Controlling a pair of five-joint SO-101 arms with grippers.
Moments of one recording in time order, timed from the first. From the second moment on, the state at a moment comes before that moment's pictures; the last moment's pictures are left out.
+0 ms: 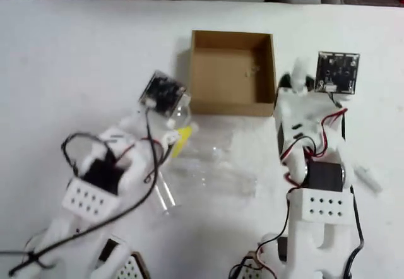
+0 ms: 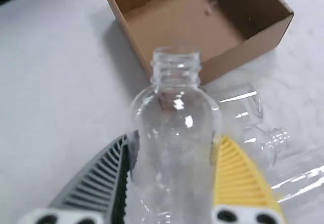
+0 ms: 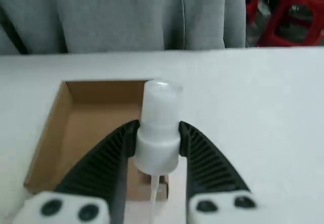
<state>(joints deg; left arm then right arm) 17.5 -54.7 59.5 42.3 -6.5 0.8 -53.3 46.9 31.1 1.6</state>
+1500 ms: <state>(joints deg) 19.7 -92.2 94.3 17.5 2.9 -30.9 -50.7 24.2 23.8 -12.8</state>
